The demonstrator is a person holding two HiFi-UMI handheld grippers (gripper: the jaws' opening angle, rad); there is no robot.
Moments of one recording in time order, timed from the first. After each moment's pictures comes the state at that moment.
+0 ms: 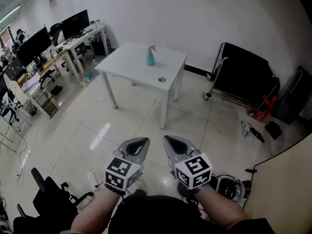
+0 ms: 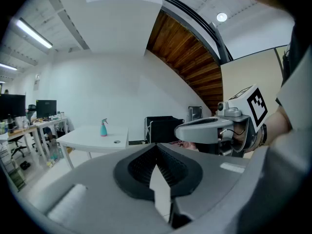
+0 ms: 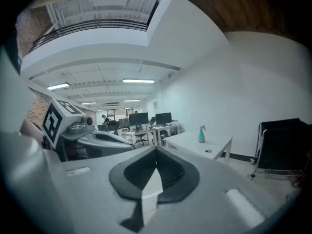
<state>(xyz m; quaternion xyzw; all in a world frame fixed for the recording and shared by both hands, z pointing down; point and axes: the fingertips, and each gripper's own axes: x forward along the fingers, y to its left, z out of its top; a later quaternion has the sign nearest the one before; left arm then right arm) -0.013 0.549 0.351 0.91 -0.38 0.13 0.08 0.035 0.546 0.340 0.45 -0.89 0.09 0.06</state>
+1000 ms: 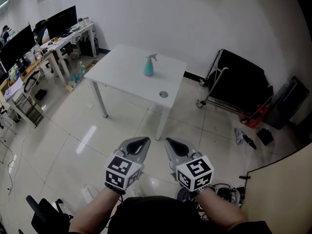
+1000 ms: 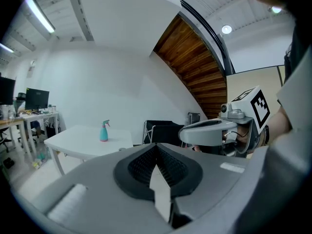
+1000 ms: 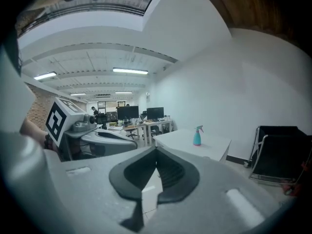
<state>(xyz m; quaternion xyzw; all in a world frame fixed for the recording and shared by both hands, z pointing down) -0.065 0.378 0.356 0.93 -0.34 0.10 0.10 -0.014 0.387 0.345 0.49 -0.86 0.09 0.10</state>
